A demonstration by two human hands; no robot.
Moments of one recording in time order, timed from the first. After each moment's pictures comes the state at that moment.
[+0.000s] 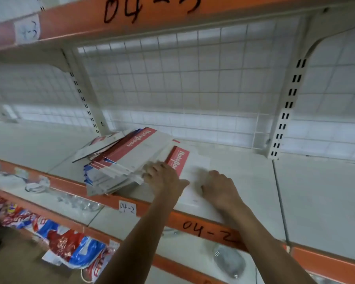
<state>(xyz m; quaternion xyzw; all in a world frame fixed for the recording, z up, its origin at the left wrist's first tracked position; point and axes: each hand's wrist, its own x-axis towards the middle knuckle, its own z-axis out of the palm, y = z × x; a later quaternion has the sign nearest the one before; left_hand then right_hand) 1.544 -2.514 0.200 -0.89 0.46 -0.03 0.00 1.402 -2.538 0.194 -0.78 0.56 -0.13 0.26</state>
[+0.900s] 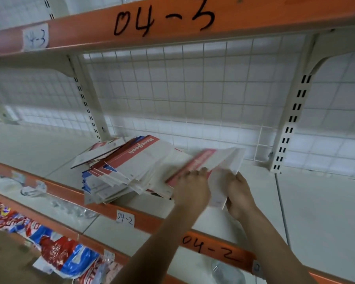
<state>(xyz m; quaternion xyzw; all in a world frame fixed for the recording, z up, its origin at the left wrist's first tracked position) 1.500 -2.516 0.215 -0.73 0.65 -0.14 -0.18 1.391 -2.556 0.212 -0.41 0.43 -0.47 0.65</state>
